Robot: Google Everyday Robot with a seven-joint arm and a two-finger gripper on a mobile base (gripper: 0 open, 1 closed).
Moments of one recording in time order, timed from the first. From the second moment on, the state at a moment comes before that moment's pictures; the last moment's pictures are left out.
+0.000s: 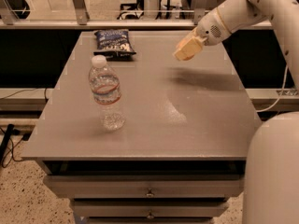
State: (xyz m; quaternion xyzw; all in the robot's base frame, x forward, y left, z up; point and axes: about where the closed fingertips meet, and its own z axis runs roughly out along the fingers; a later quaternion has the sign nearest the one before) arm 0.687 -0.123 0.902 -0.52 0.76 0.25 0.30
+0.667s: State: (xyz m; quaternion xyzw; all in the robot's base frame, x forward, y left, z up) arm 0.585 -0.115 0.891 -0.60 0.66 0.35 0.27
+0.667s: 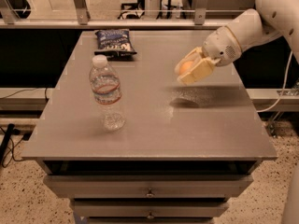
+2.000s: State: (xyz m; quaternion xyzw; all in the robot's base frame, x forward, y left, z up) arm 0.489 -0.025 0.884 -0.66 0.53 0.43 0.30
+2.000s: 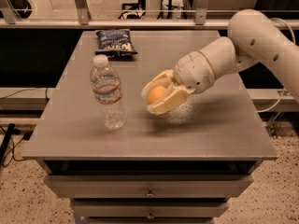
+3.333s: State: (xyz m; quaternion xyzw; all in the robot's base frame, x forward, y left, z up) arm 0.493 0.005 0.866 -0.66 0.53 0.42 0.32
